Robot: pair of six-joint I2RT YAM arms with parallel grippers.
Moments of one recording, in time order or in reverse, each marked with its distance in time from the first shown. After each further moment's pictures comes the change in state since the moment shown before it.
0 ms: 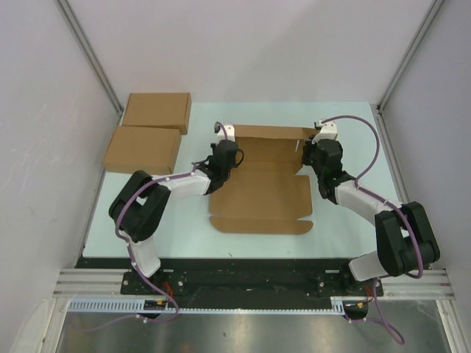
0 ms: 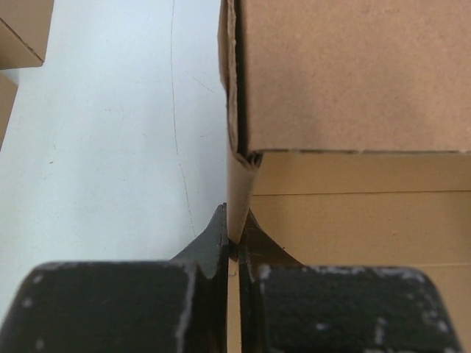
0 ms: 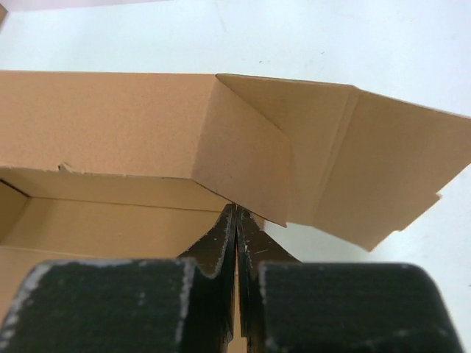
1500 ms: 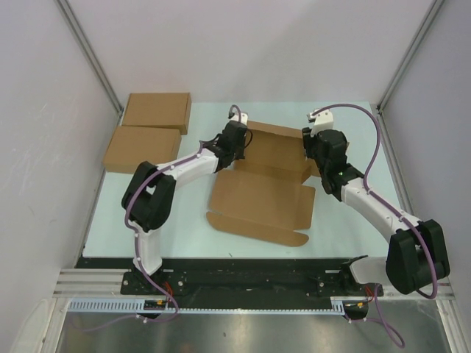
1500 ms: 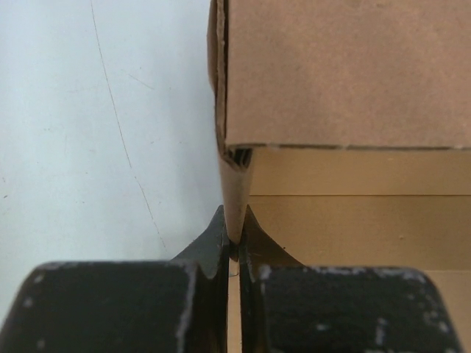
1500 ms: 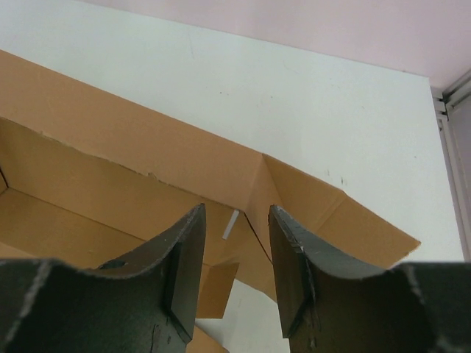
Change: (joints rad) left arm 0.031 0.134 0.362 -0.415 0.201 0.044; right arm 0.040 -0.124 0.133 -0.233 0.081 -0.275
